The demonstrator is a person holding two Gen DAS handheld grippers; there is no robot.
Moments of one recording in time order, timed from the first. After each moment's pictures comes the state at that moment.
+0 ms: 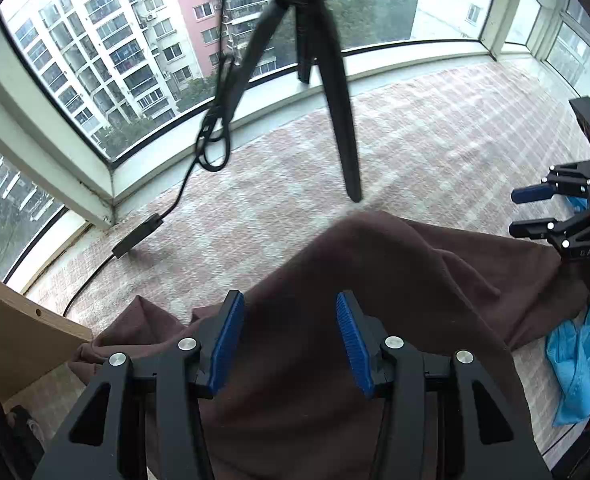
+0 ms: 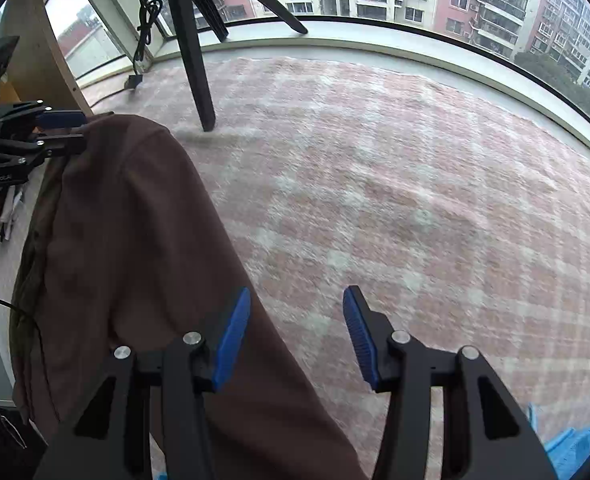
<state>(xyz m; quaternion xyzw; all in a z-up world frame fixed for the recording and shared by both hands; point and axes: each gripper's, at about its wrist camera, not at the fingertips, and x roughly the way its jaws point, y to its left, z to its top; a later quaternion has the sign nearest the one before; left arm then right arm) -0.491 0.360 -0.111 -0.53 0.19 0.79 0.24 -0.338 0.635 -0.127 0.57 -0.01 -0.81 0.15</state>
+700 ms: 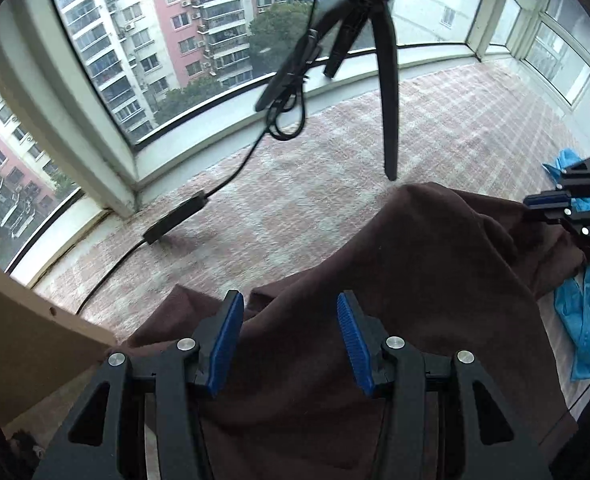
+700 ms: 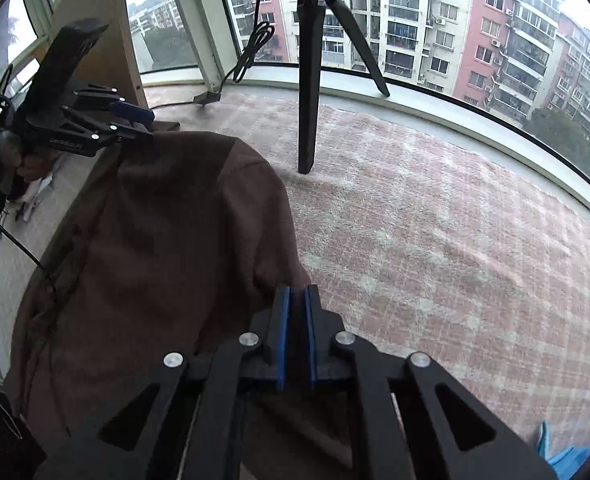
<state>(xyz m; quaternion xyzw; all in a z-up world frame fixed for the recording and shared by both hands) -0.505 0.324 -0.122 -0.52 0.20 0.77 0.32 -0.323 0.569 -0.097 0.51 0.04 -0.84 0.18</state>
